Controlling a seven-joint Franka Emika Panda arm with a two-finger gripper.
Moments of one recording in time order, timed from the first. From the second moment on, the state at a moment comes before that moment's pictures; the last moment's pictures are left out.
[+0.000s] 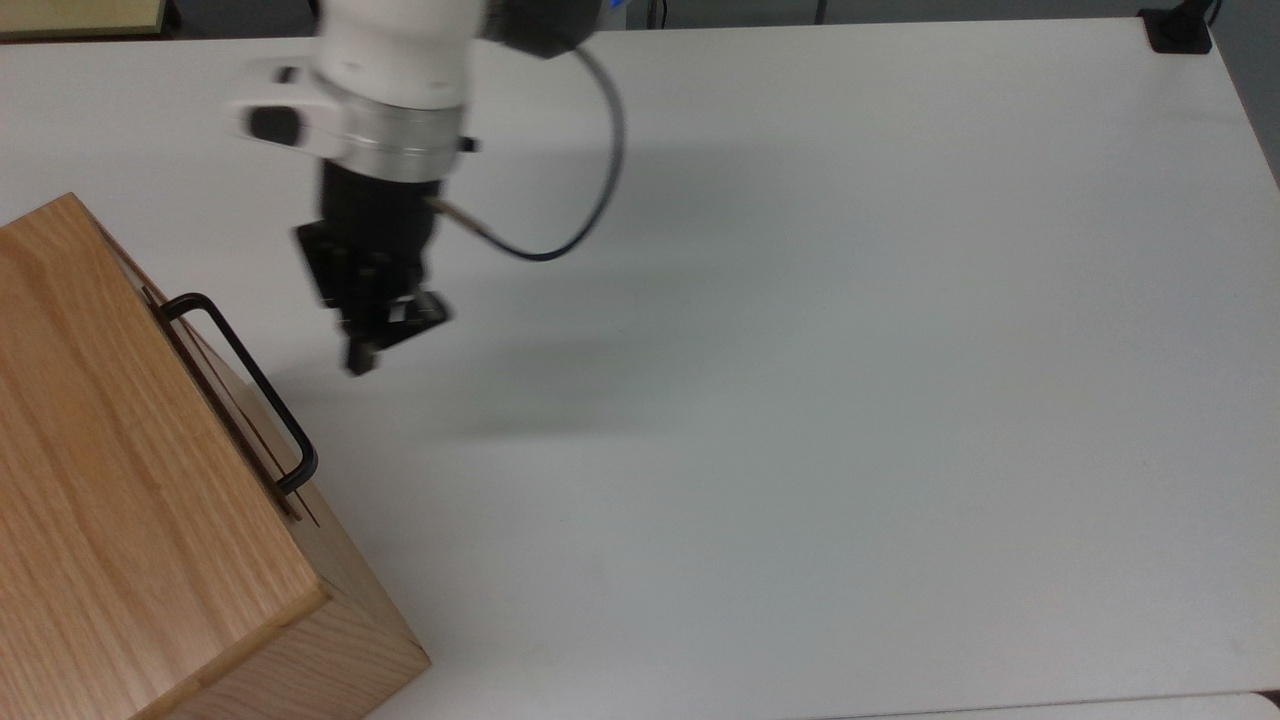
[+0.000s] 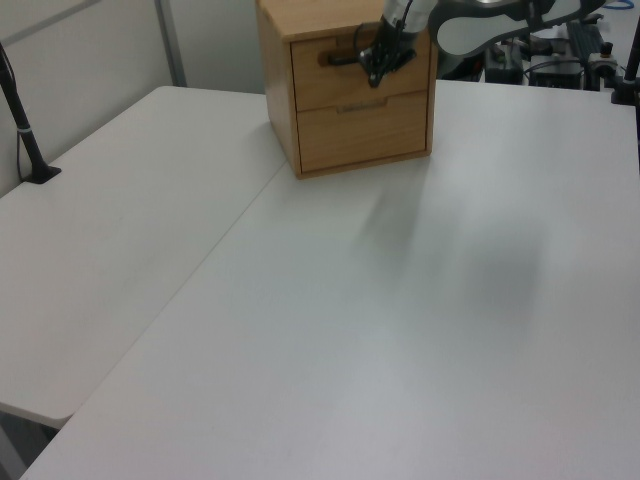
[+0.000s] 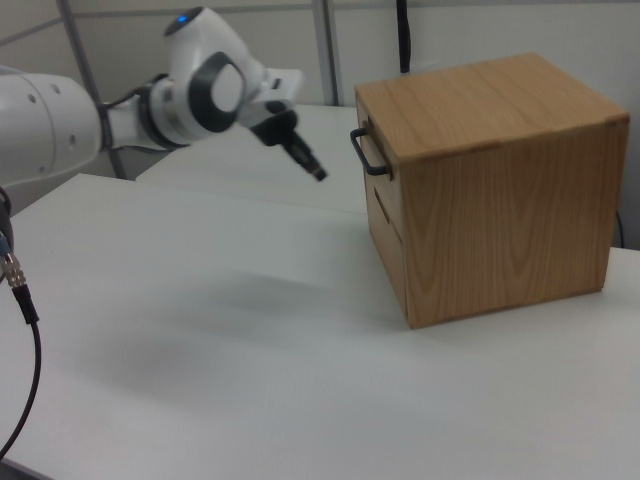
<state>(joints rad) -0.03 0.38 0.01 -1.46 -0.36 2.29 0.82</state>
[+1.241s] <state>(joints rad) 0.05 -0.01 -0.05 -1.65 -0.07 1.65 -0.12</state>
